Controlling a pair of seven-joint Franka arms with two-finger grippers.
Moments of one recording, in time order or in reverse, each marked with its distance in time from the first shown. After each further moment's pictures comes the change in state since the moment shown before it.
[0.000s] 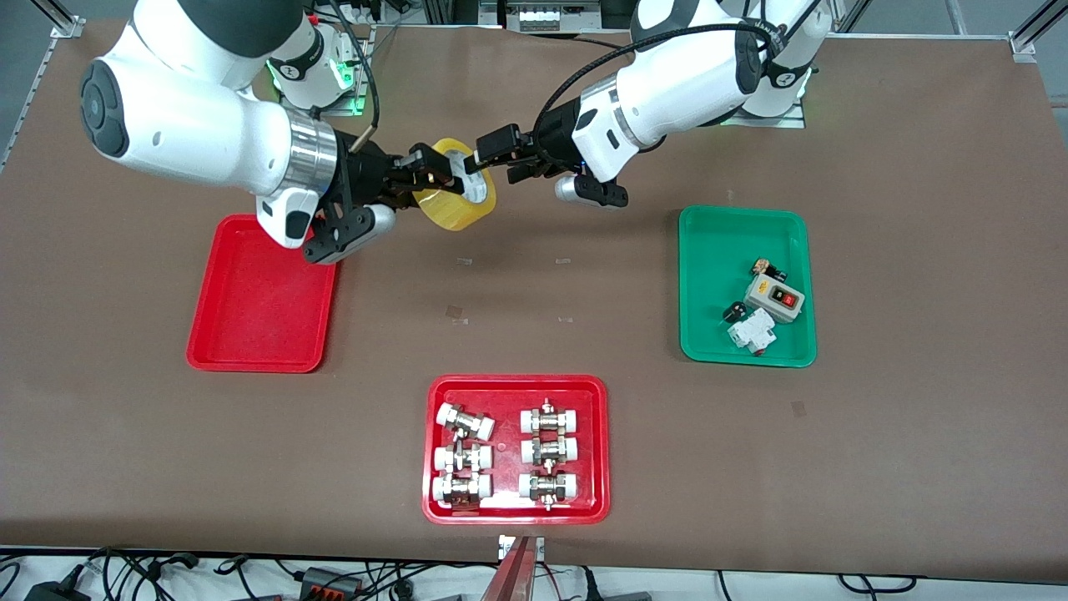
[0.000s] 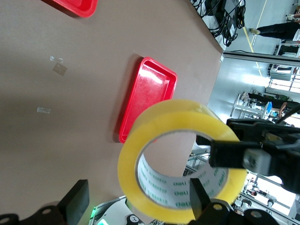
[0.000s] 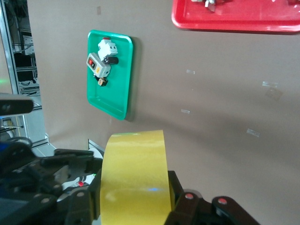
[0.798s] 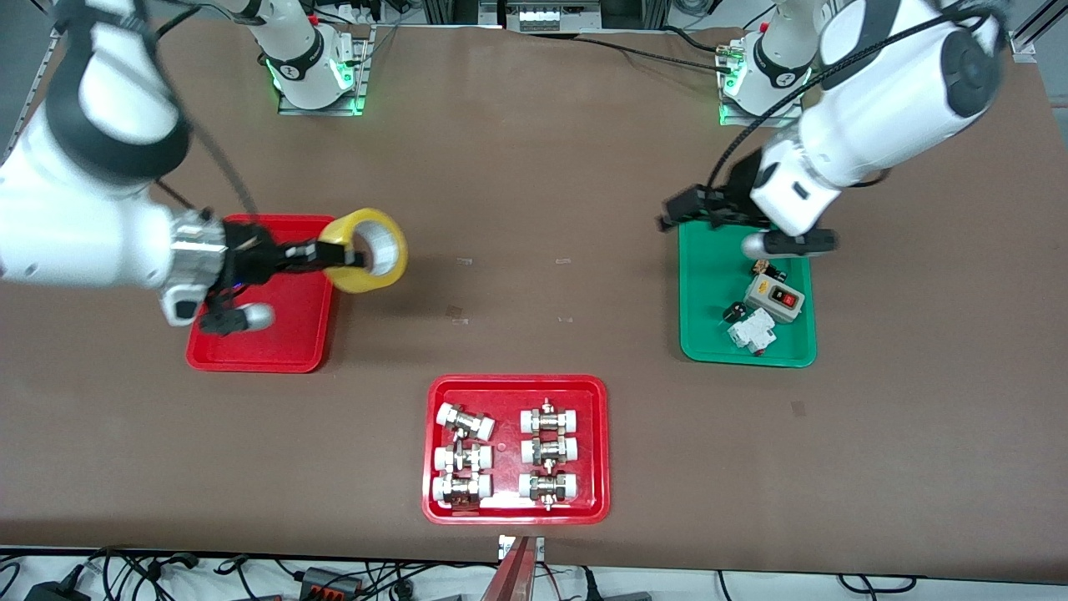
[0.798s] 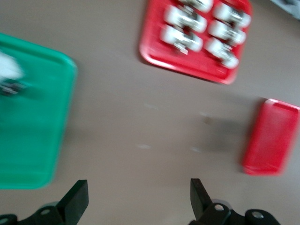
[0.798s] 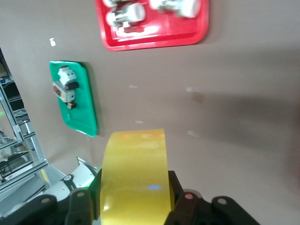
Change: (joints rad) left arm 0.442 -0.163 0.017 0.003 0.551 -0.559 0.008; right arm -0.283 0.116 -0.017 -0.024 -0.001 -0.093 -0.124
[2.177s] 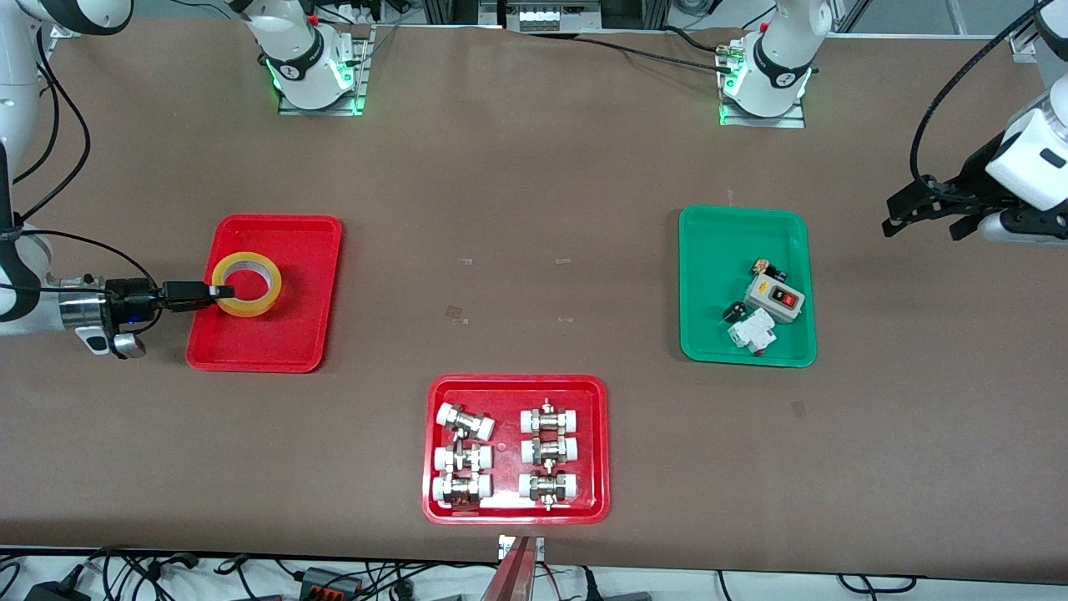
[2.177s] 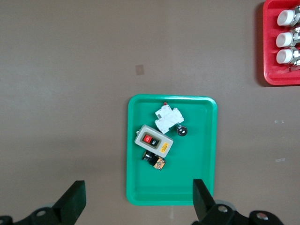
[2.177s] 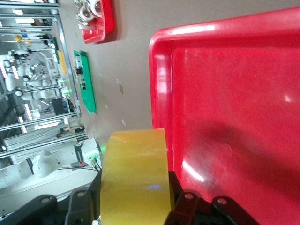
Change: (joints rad) left arm -0.227 -0.134 0.584 0.018 0.263 -0.160 0.501; right arm -0.511 0.388 -0.003 -0.055 0.113 -0.146 -0.781
